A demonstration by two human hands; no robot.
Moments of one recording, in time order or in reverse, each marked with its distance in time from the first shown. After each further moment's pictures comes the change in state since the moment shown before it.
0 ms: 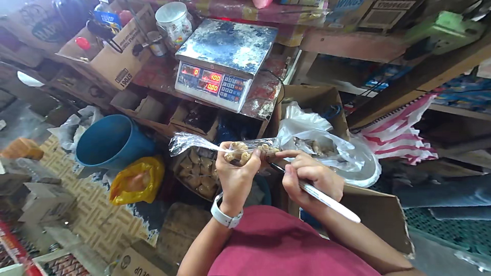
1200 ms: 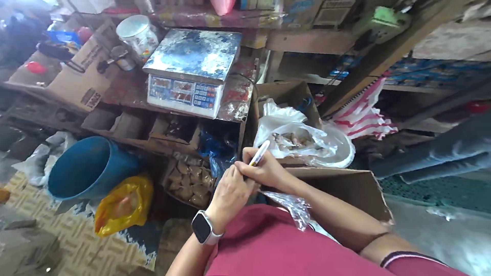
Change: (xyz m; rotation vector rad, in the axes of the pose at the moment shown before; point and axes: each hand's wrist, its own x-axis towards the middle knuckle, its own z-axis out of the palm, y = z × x) left_hand -0.010 -0.038 -0.033 1.156 -0.872 0.774; right_hand 0.000 0.029 0.007 0.353 -0.426 0.763
